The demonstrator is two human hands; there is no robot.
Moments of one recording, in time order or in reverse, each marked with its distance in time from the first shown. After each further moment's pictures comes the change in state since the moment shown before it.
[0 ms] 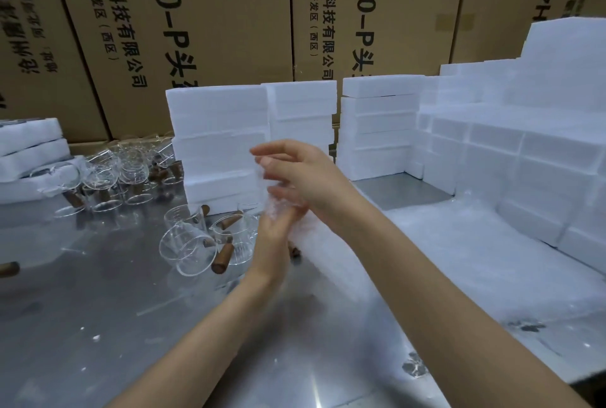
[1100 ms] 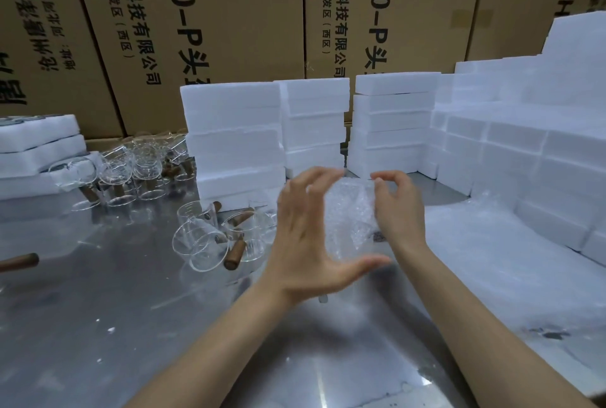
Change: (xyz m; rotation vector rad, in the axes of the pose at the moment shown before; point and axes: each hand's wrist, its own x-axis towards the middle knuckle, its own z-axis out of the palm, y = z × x) left_hand -0.006 -0.002 -0.001 0.885 -0.129 0.725; right_hand -0.012 0.085 -0.067 -0.354 0.750 0.040
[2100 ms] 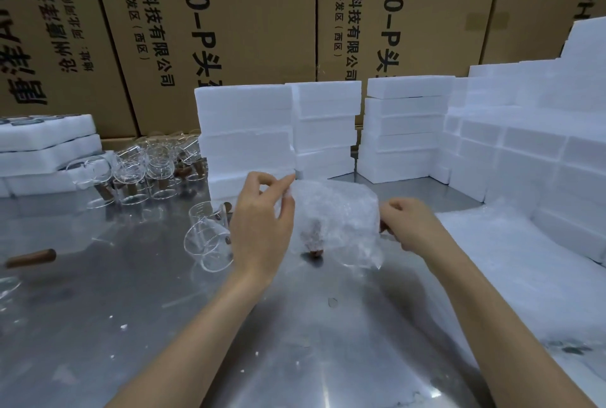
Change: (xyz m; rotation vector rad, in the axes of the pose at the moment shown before) left_hand 0.004 -0.043 -0.022 0.231 0.227 -0.400; right_hand -0.003 -0.011 -0.023 -0.240 -0.434 0.100
